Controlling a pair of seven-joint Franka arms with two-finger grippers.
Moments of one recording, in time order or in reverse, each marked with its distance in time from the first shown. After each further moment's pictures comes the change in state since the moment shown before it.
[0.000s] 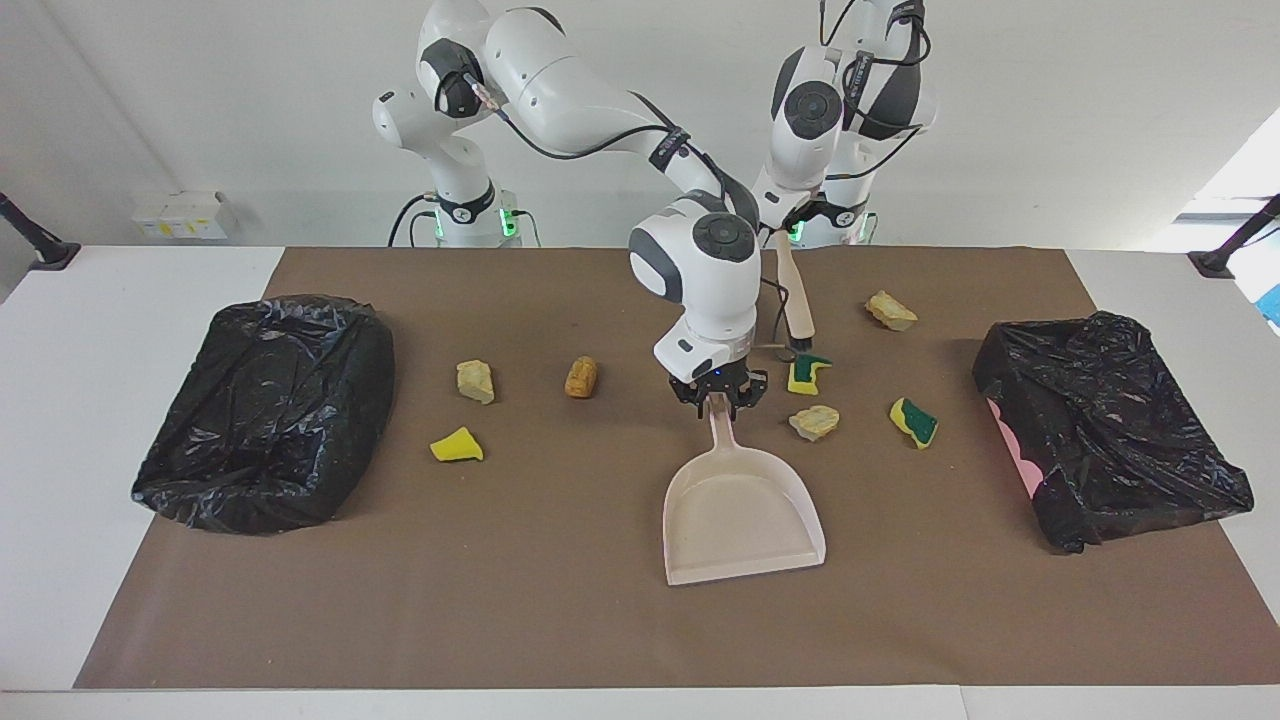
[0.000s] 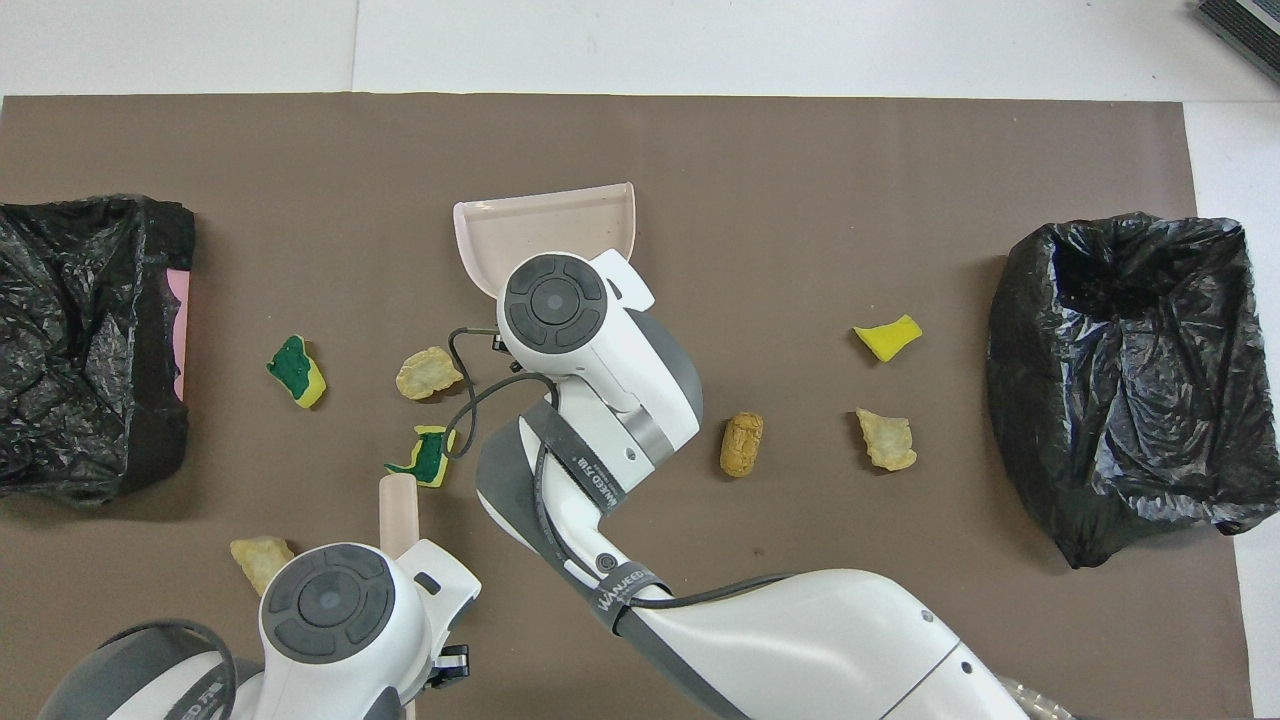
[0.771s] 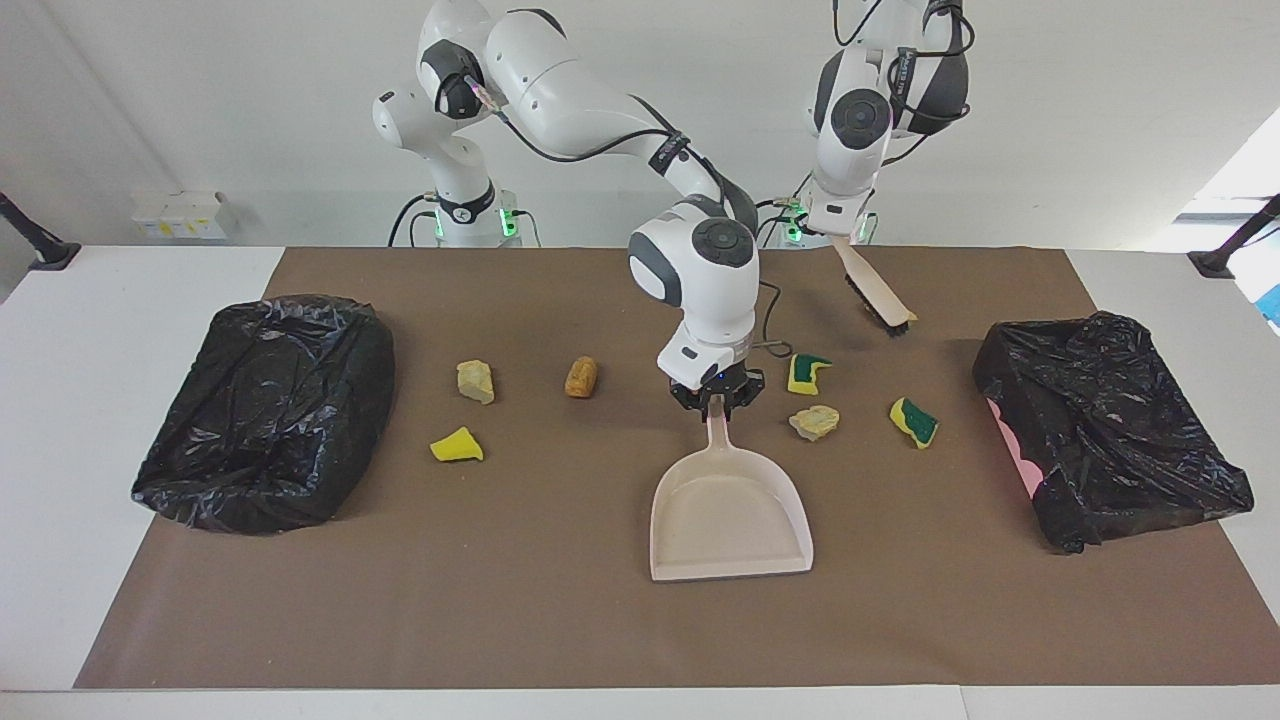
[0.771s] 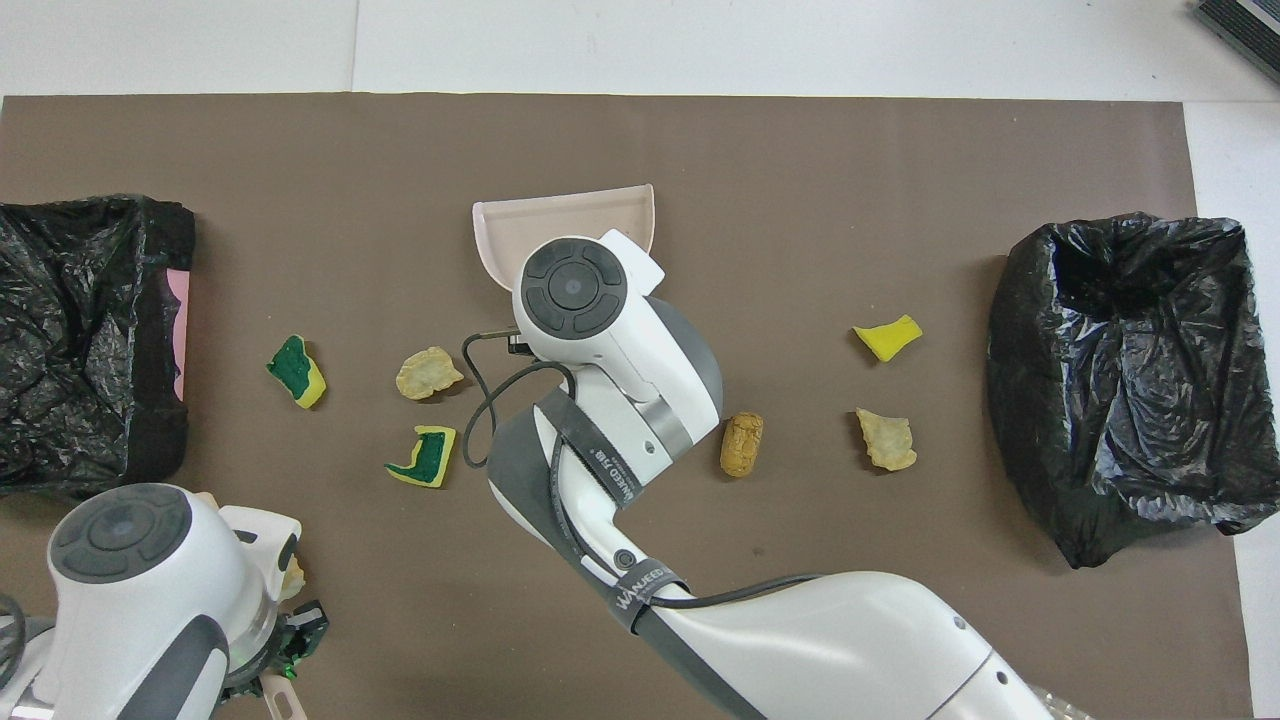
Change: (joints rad) left arm 0.010 -0.002 0.293 -0.055 0.187 -0.059 -0.225; right arm -0.024 -0.043 -0.004 -0.005 0.000 -0.056 -0.208
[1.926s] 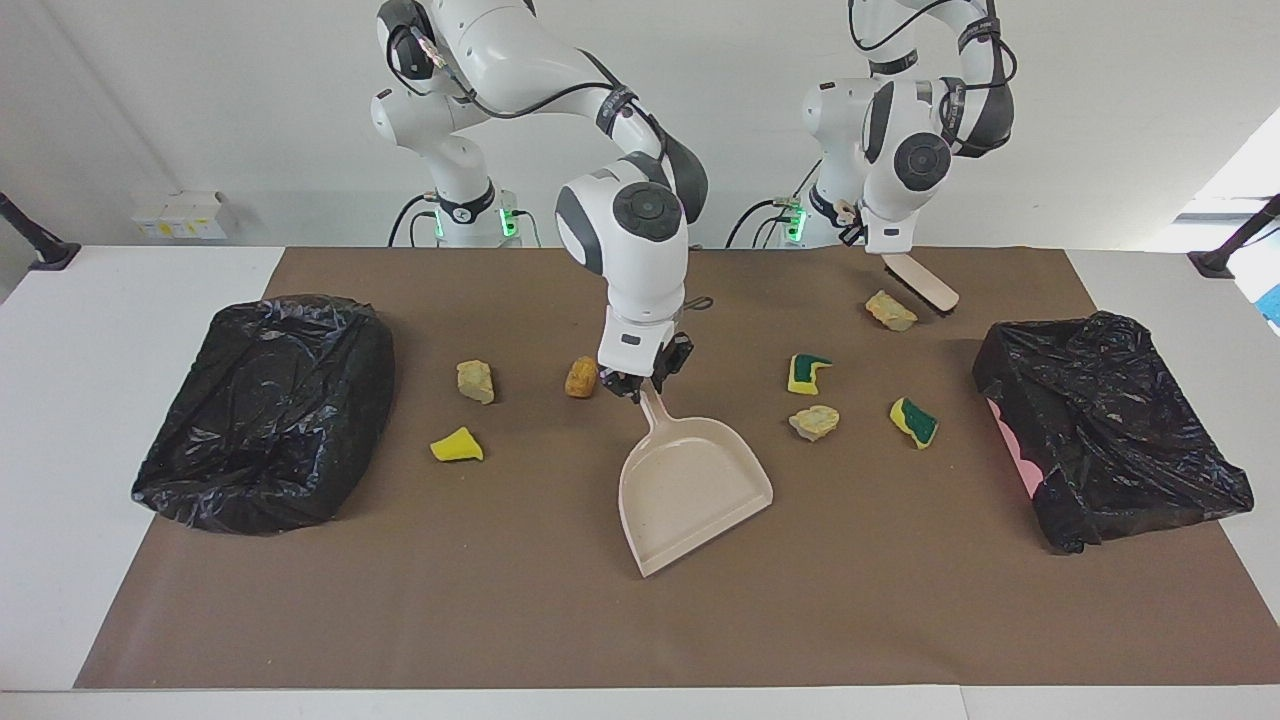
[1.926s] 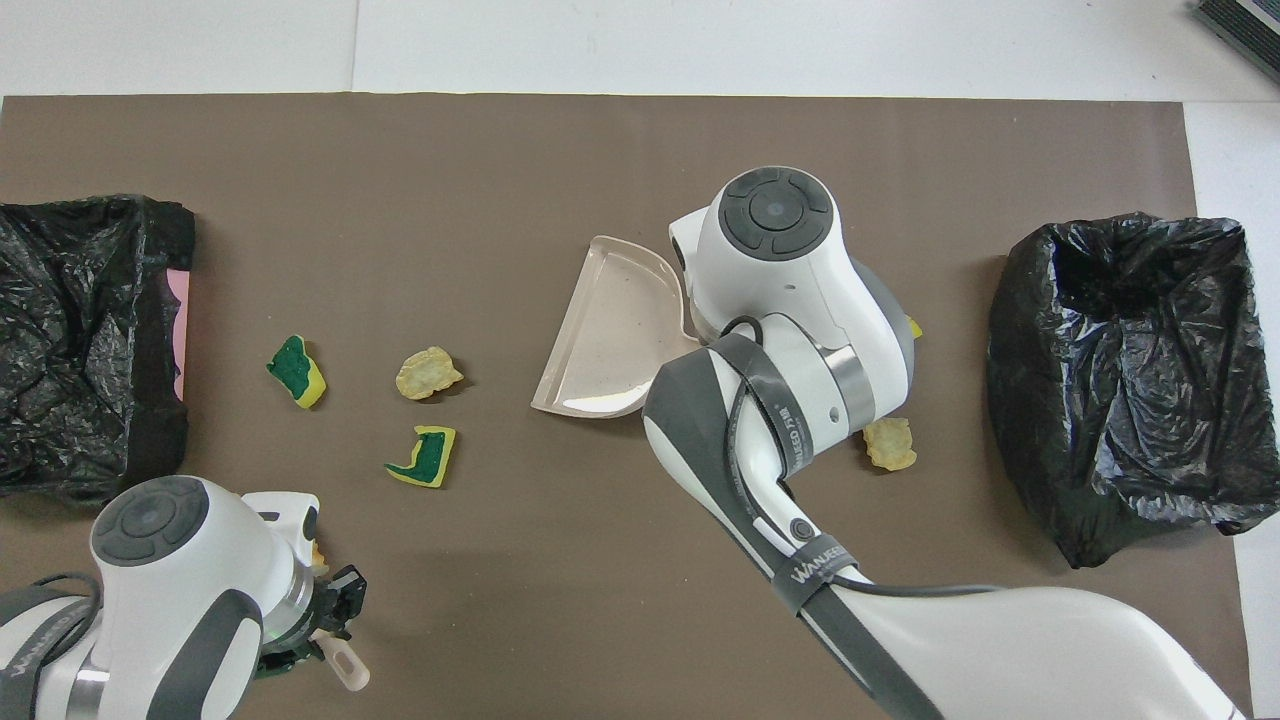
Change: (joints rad) left arm -0.021 0.091 0.004 -0.091 -0.124 0.267 -0.144; right arm -0.173 -0.220 -0.002 -0.248 0.001 -0.175 -1.311
